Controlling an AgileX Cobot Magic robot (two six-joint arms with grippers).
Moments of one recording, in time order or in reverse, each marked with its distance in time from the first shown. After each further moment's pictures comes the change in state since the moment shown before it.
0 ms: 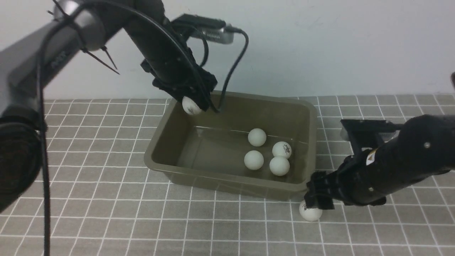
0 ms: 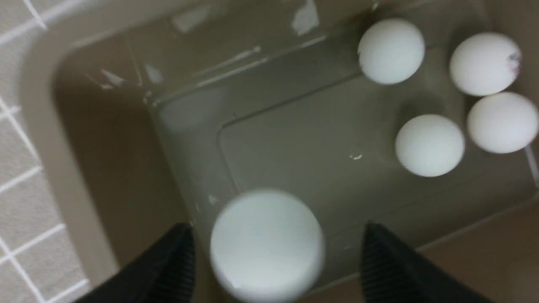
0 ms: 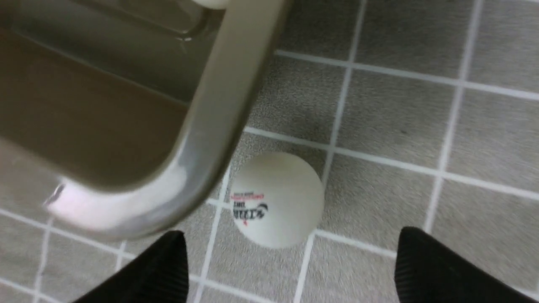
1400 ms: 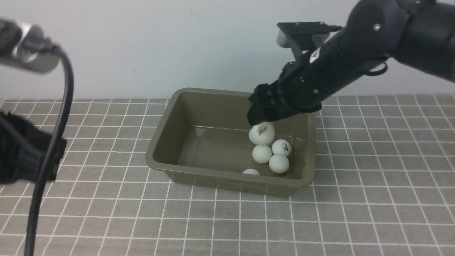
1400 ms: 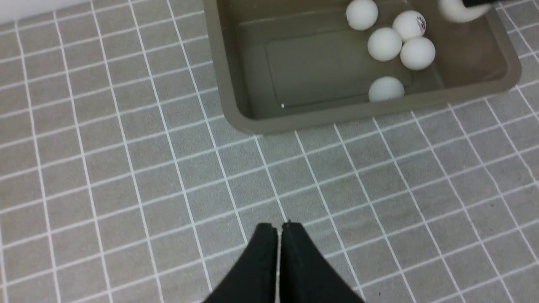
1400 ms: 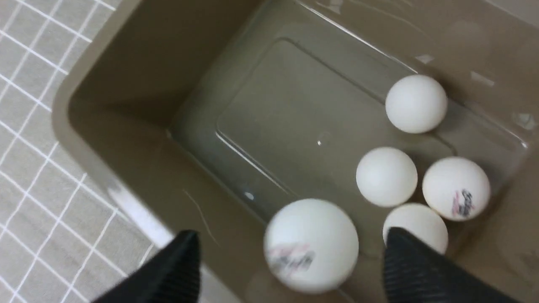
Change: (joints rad) right arm 0.073 0.202 -0.718 0.020 0.356 -0.113; left arm 0.087 -1.303 1.069 0.032 -0.207 -0.118
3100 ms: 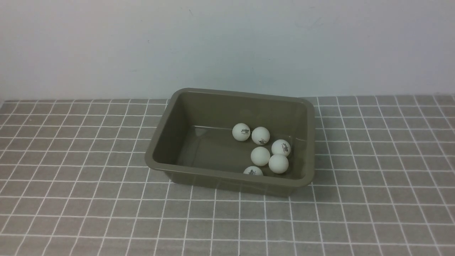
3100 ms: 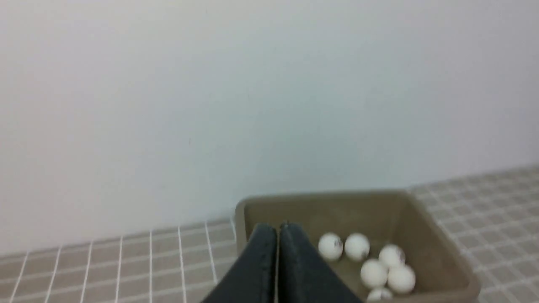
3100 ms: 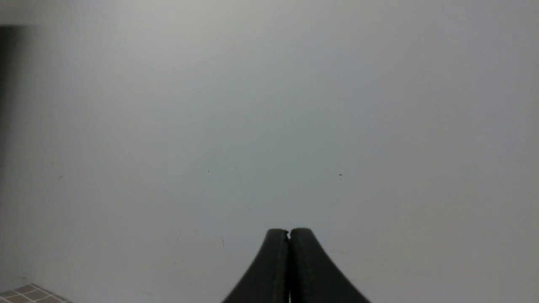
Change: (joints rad) right arm 0.003 -1.856 1.259 -0.767 -0.824 0.366; left arm 0.001 -0.575 0.282 -0.012 -0.465 -0.052
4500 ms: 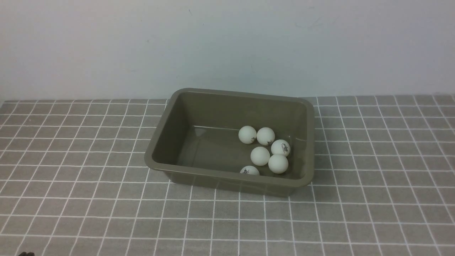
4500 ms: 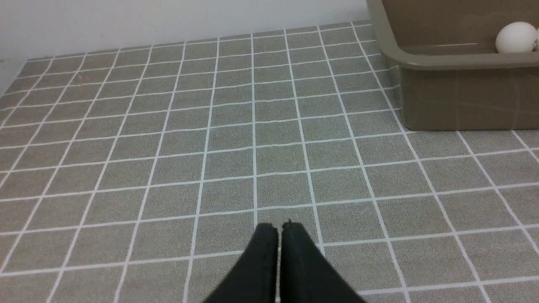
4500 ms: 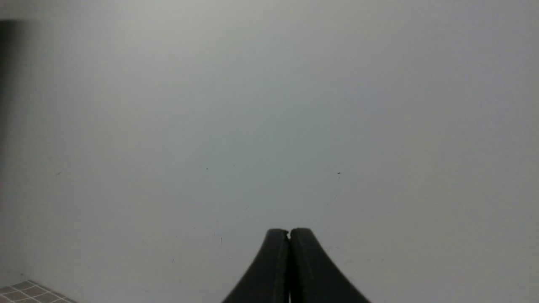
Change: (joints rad) right arm 0.000 0.000 0.004 -0.008 0.000 0.001; left arm 0.181 -0.291 0.742 0.117 -0.197 0.027
